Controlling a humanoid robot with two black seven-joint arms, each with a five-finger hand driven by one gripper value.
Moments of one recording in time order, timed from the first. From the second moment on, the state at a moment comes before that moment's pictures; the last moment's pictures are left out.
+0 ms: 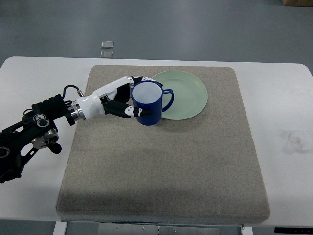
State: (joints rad) left arm -0.55 0.42 -0.87 -1.22 0.95 -0.45 -0.32; right arm 0.00 0.00 0.06 0.13 0.01 0.16 0.23
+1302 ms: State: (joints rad) left arm -0.54 0.43 -0.87 -0.85 0.84 -0.28 -0.41; right arm 0.00 0.00 0.06 0.13 0.01 0.16 0.23
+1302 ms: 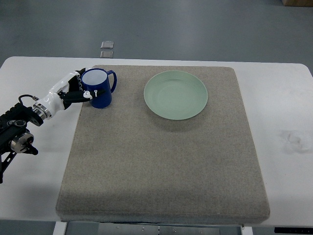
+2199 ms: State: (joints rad) left arm -0.54 0.43 -0.86 -0.84 0.82 -0.30 -0.42; right arm 0.00 0.00 0.06 0.13 0.01 0.16 0.23
